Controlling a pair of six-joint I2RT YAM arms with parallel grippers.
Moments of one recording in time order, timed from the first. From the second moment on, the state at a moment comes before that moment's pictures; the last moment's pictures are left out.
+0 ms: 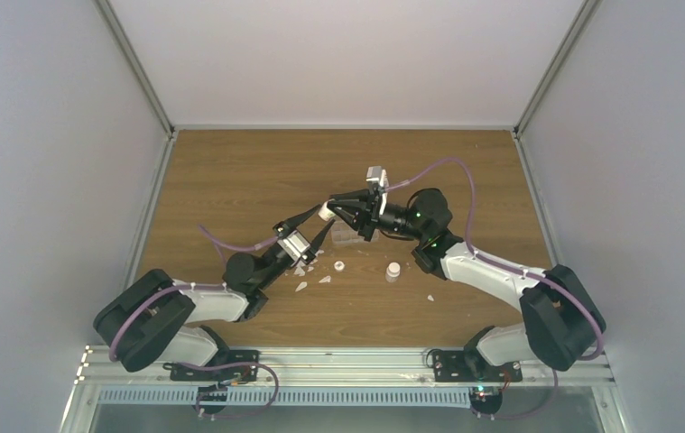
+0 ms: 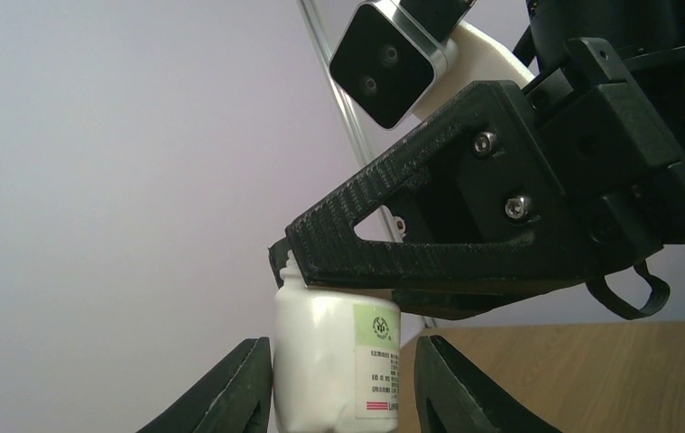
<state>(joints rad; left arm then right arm) -0.72 1.36 0.27 1.52 0.16 0.33 0.65 1.38 0.73 0.84 -0.68 0.44</state>
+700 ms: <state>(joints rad) -0.72 1.39 0.27 1.52 0.15 0.34 0.65 1.38 0.73 0.84 -0.69 0.44</state>
